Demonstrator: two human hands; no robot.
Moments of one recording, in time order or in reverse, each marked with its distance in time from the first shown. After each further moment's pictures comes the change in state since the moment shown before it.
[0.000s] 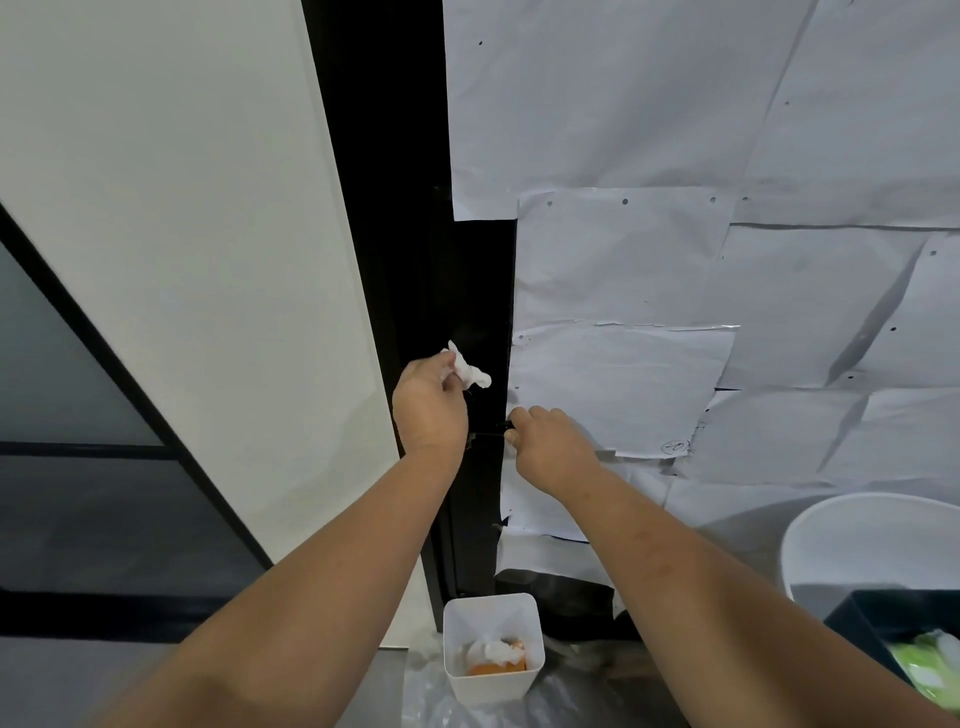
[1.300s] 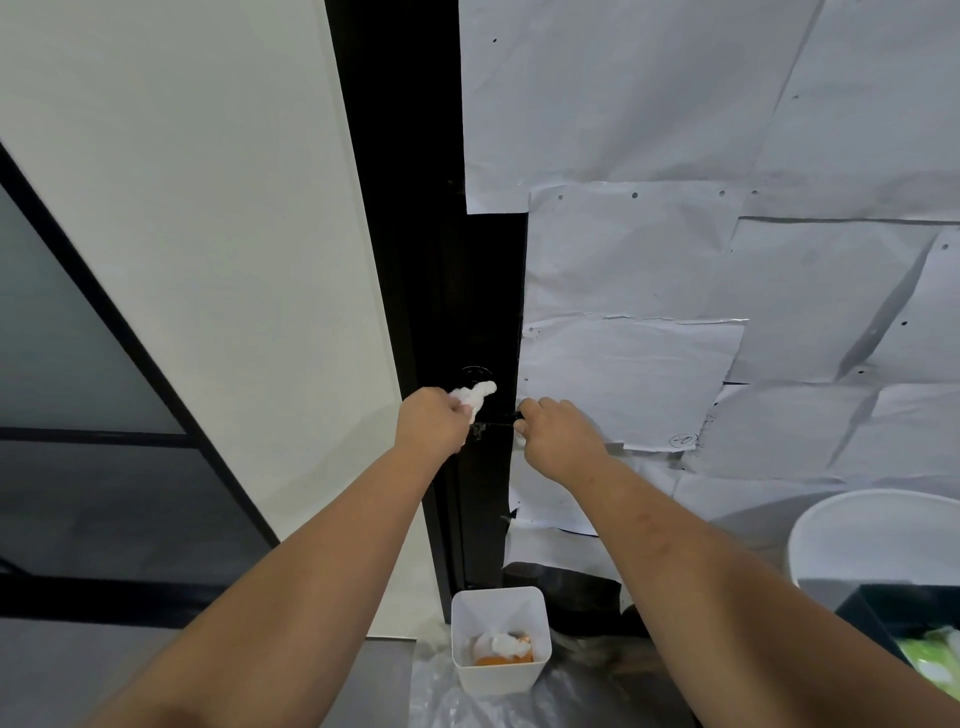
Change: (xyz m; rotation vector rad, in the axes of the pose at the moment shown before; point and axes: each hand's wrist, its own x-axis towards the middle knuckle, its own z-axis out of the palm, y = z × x) left_hand -0.001 -0.023 -0.019 0.291 -0.475 -0.186; right_hand -0.001 -0.002 -0.003 -0.002 -0.012 0.017
